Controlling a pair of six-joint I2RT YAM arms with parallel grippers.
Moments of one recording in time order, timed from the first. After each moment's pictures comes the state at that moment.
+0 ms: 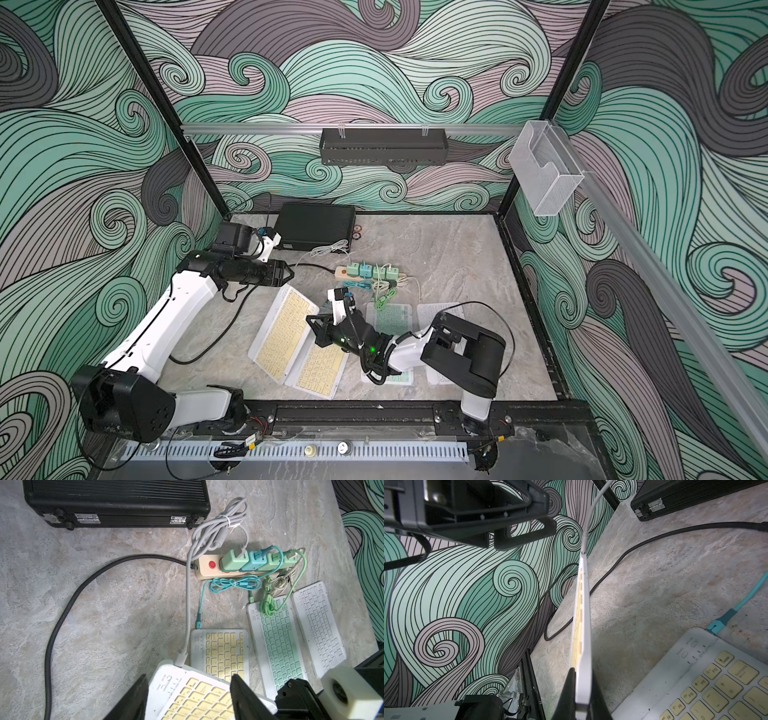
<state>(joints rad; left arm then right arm) -0.15 1.30 1.23 -0.93 0.29 -0.04 1.14 1.77 0.68 0.92 0.07 0.82</state>
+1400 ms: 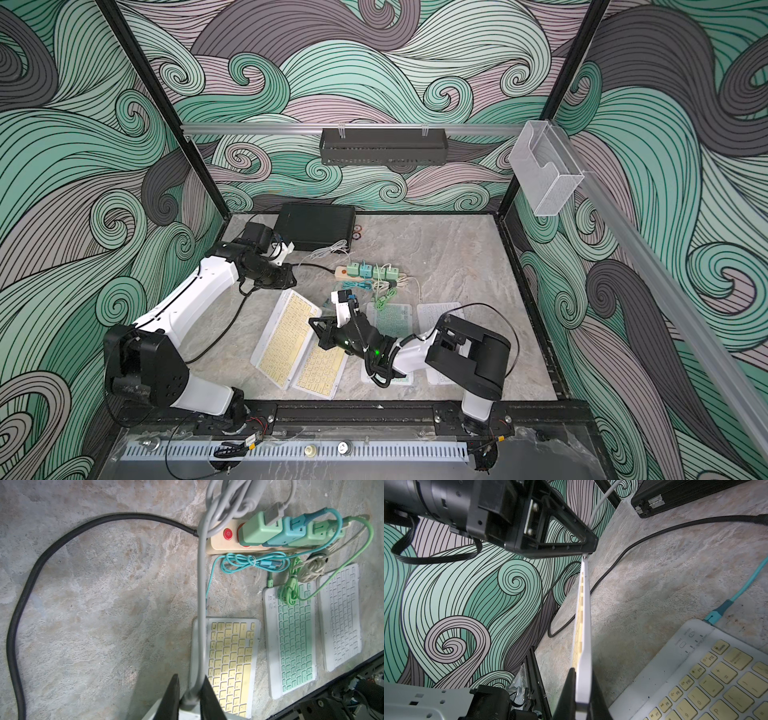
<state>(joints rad) -0.21 1.48 1.26 -0.97 0.26 -0.09 1.14 1.74 0.64 0.95 0.06 0.84</state>
